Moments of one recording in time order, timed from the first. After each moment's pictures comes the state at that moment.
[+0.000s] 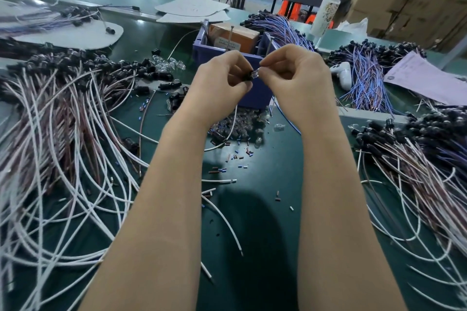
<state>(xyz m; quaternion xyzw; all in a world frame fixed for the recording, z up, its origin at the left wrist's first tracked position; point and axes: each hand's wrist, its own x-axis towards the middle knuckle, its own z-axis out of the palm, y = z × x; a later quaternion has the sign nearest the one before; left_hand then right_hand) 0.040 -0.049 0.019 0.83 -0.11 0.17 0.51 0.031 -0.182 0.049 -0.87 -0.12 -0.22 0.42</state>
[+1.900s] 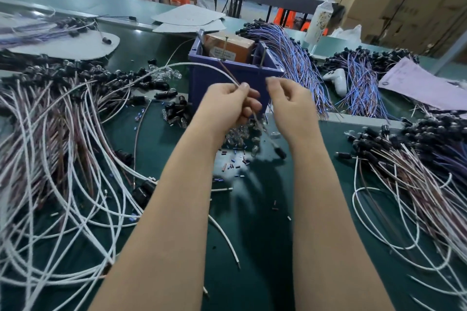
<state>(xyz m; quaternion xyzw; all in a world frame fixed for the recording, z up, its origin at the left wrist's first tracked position) 0.039 -0.074 0.016 0.64 0.01 -0.01 0.77 0.054 -0.192 0.014 -0.85 -0.04 -0.19 0.49</state>
